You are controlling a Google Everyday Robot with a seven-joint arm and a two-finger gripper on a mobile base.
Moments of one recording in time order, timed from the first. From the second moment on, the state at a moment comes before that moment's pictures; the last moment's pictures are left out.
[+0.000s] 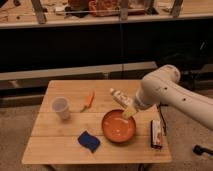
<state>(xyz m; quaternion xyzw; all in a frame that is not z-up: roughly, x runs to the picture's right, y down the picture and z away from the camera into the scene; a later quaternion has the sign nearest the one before) 0.128 0.086 0.677 -0.24 0.05 0.48 0.84</state>
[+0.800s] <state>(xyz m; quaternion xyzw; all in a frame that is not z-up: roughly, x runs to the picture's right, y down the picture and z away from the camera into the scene) 0.000 -0.017 0.765 -0.26 -0.09 0.33 0.90</state>
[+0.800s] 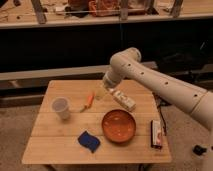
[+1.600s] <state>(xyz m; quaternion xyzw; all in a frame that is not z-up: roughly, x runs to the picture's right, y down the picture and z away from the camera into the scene) 0.147 -0.016 0.793 -0.29 0.00 0.38 0.88</state>
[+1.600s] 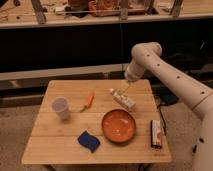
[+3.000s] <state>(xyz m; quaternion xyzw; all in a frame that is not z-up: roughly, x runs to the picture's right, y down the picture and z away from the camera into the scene) 0.251 0.116 0.686 -0.27 0.17 0.50 0.80</state>
